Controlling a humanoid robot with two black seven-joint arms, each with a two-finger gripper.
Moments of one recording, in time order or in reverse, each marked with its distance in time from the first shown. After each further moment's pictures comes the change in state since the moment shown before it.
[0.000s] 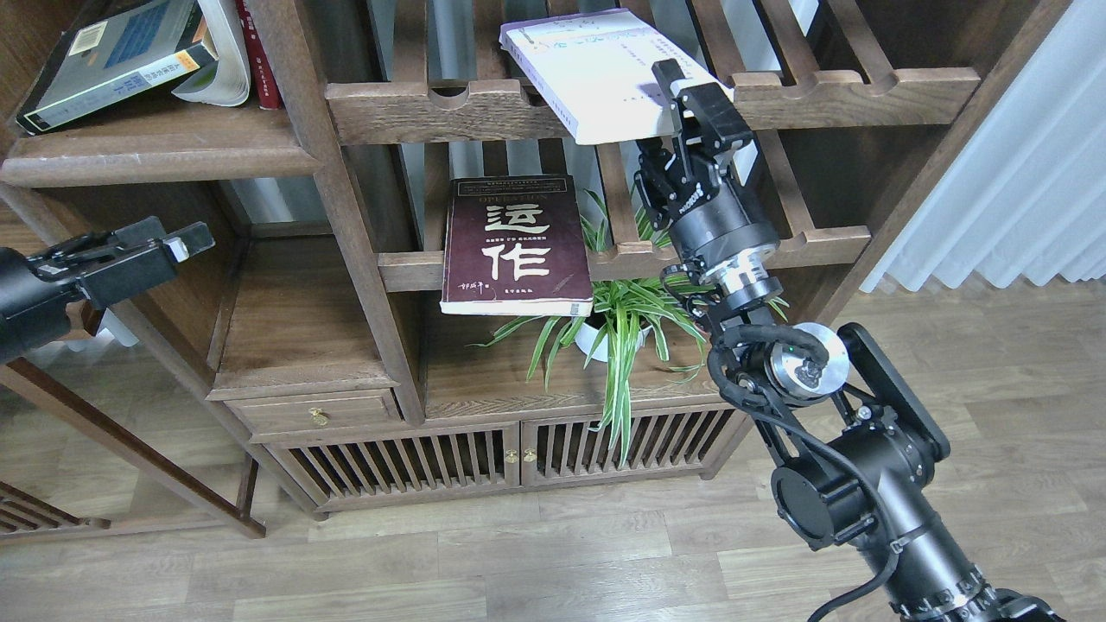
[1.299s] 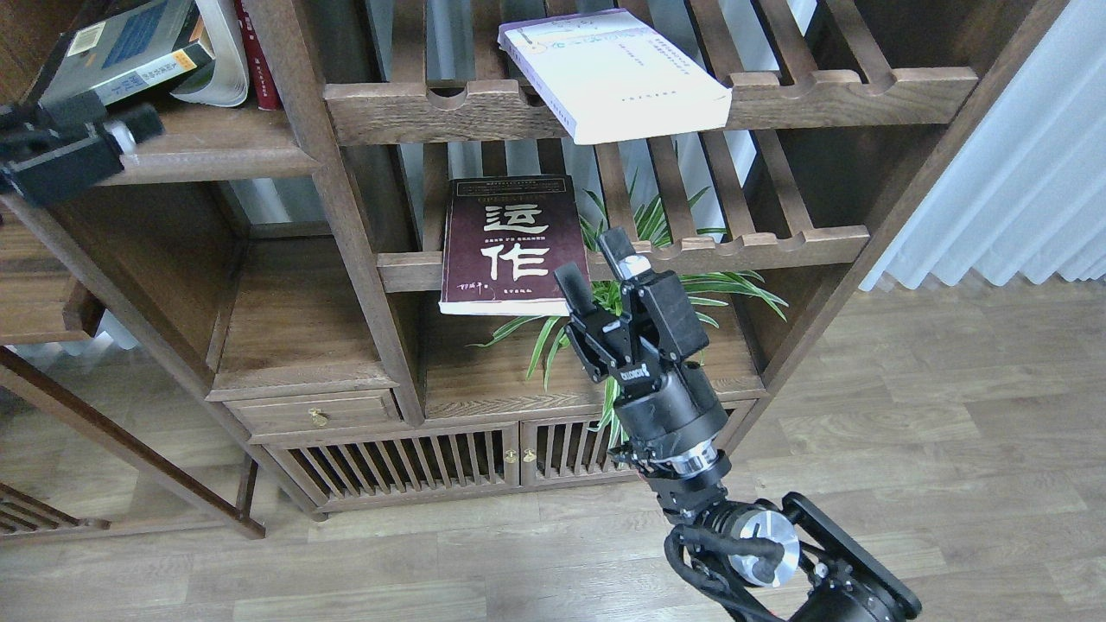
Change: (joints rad) left arm -0.062 0.065 0.009 -0.011 -0.006 0.000 0.000; right arm -0.255 0.009 -0.273 0.096 -0.118 0.388 0.011
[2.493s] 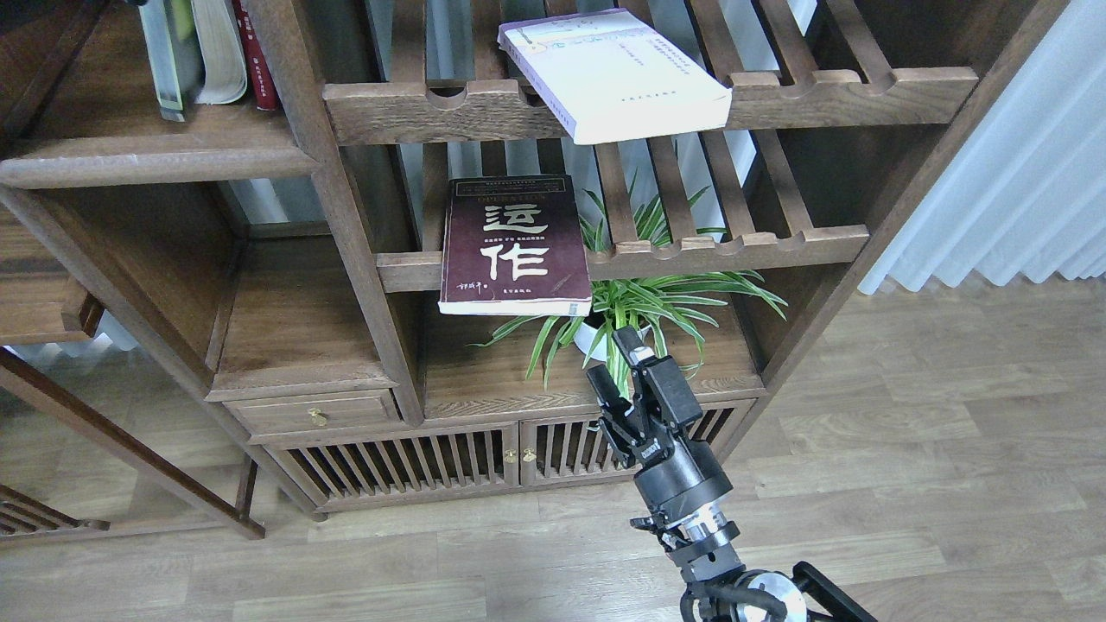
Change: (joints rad) left arm -0.675 -0.307 -0.075 0.330 0.829 0.000 0.000; right arm -0.192 0.000 0.017 -0.217 0.009 0.059 0.000
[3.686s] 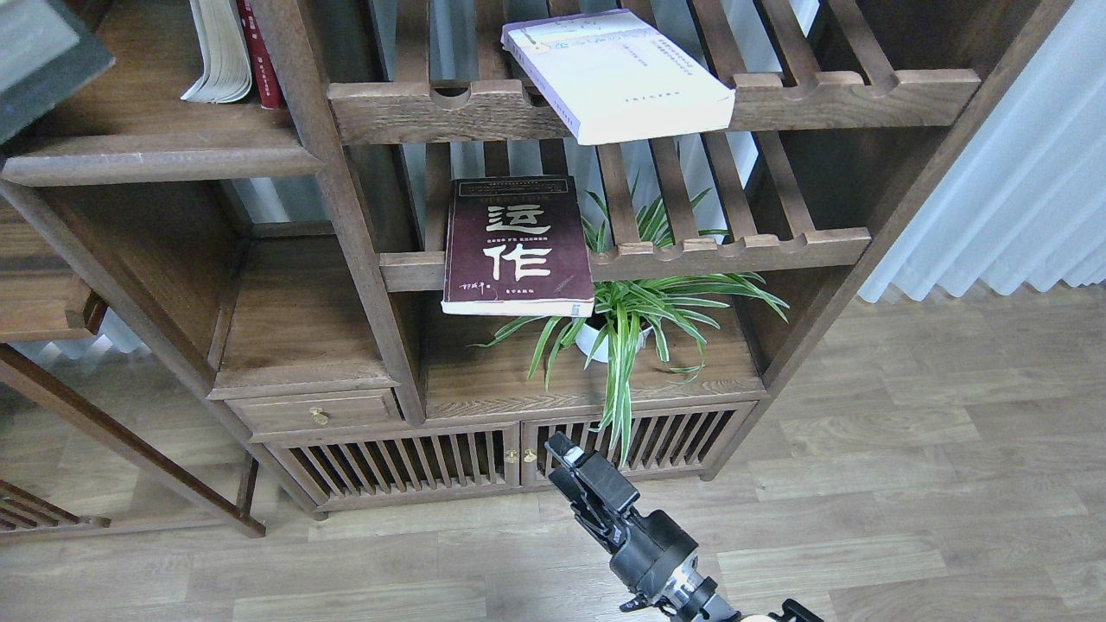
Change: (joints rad) left arm 0.361 0.525 -0.149 -0.268 -0.657 -0.001 0.000; right arm 0.004 0.000 -0.065 -0.226 -0.143 0.000 -0.137
